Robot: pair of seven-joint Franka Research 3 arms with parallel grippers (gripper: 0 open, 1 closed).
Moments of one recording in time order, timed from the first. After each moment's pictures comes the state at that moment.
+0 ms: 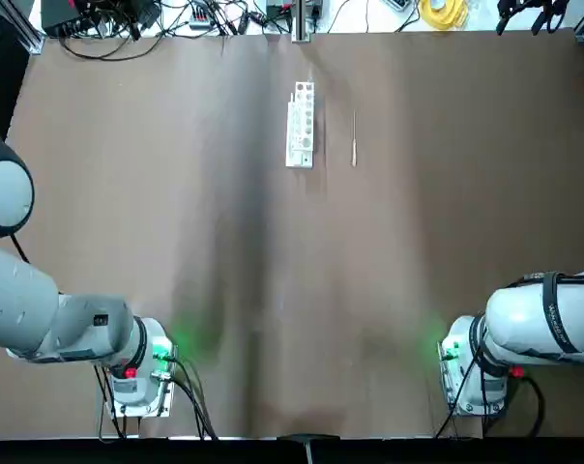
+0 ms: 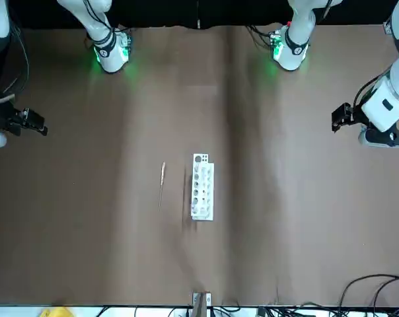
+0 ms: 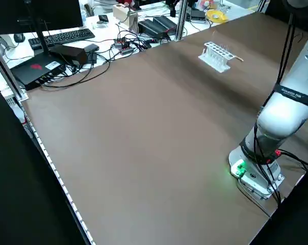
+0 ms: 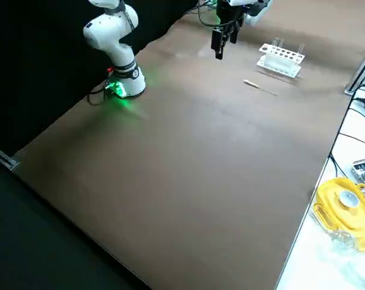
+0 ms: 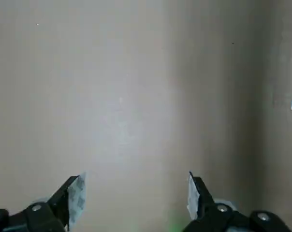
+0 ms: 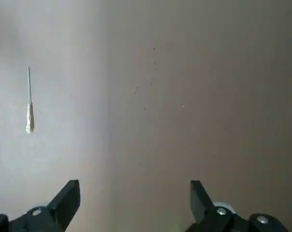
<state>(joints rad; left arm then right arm) 0.04 0.06 -0.15 -1.58 0.03 1.57 0.00 -0.14 0.02 0.08 -1.66 0.02 1.64 -0.06</state>
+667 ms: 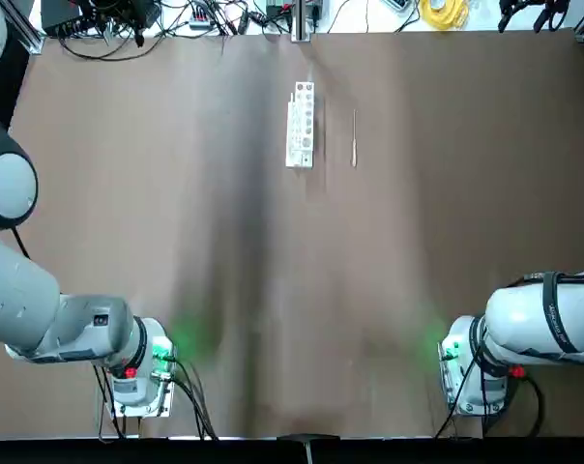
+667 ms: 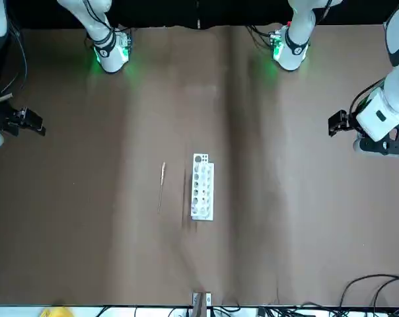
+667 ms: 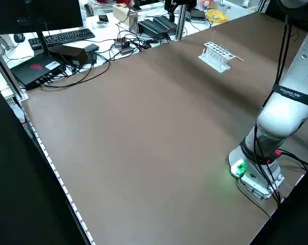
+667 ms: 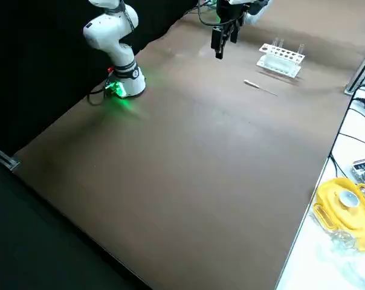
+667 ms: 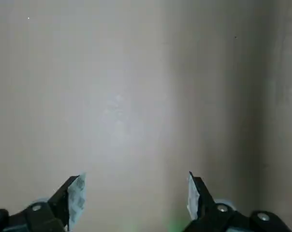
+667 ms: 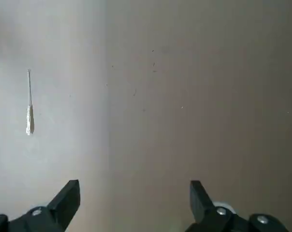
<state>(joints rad) 0.04 0.10 -0.15 -1.58 0.03 1.57 0.00 -0.14 0.02 0.08 -1.65 0.02 1.64 -0.06</state>
